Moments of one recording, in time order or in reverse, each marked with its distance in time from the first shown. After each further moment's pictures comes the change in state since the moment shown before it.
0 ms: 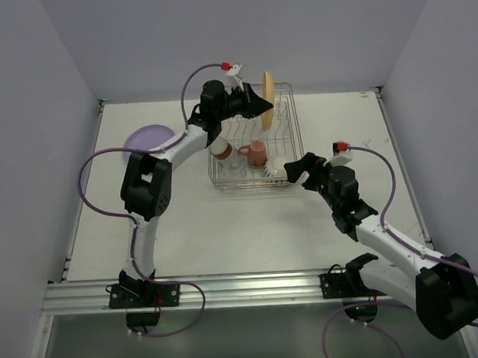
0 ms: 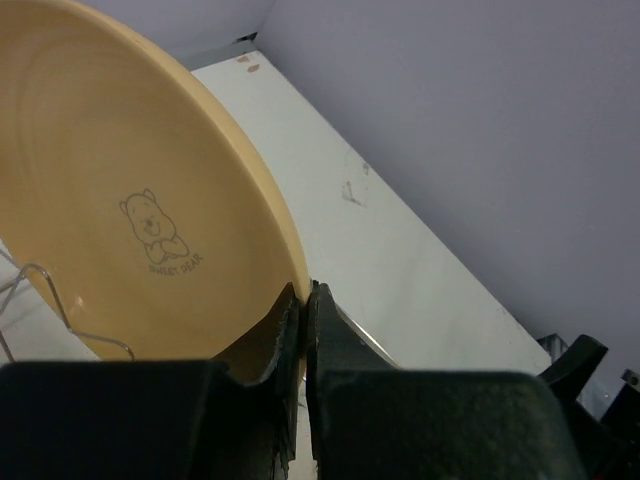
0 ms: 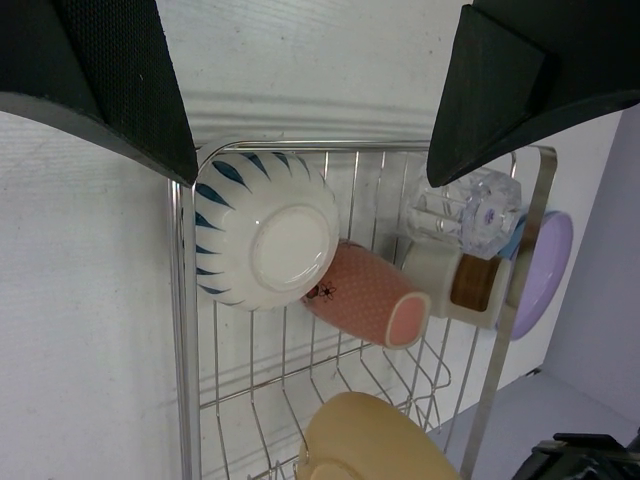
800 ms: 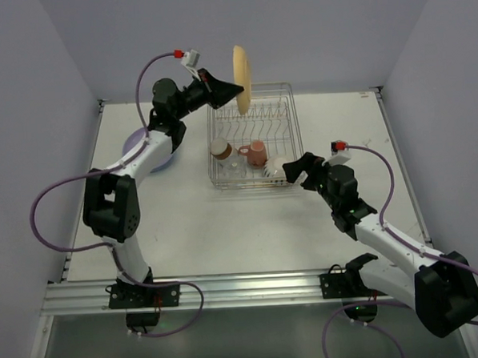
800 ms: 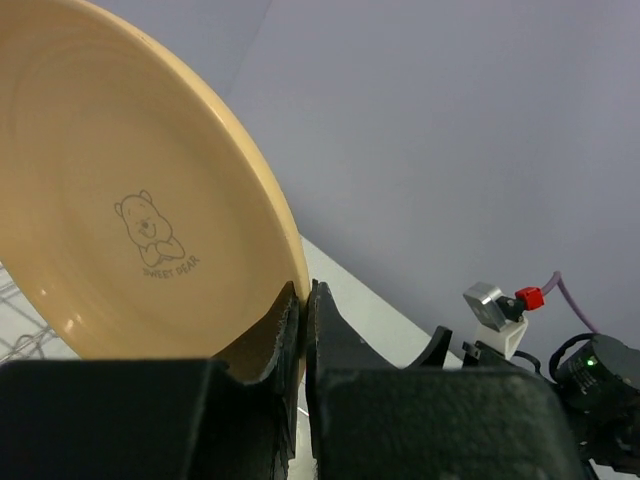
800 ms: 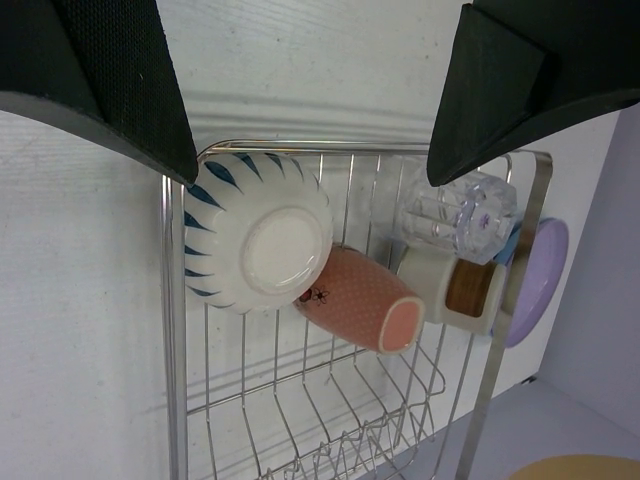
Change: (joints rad) left arm 0.163 -0.302 -0.278 0.347 0.192 -0.243; right arm 0.000 0.014 0.010 0.000 -0.020 -0.002
